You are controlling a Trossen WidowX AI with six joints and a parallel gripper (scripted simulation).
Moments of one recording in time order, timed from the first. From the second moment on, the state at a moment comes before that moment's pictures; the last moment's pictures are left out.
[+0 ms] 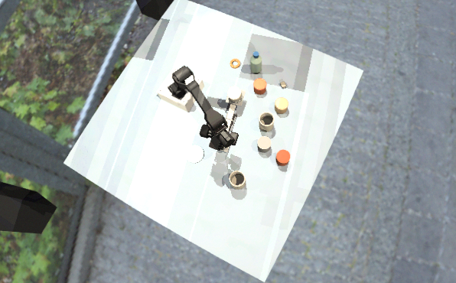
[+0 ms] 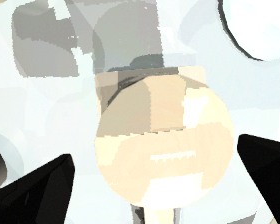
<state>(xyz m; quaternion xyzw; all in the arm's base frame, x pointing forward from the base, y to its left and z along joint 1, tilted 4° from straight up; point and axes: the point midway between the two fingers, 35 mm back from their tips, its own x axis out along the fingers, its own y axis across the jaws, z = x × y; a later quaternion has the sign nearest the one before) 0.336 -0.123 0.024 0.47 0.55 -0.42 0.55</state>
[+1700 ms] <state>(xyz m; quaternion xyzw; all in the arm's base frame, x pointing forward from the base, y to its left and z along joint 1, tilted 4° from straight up) 0.333 -0.120 -0.011 0.47 0.56 -0.42 0.54</state>
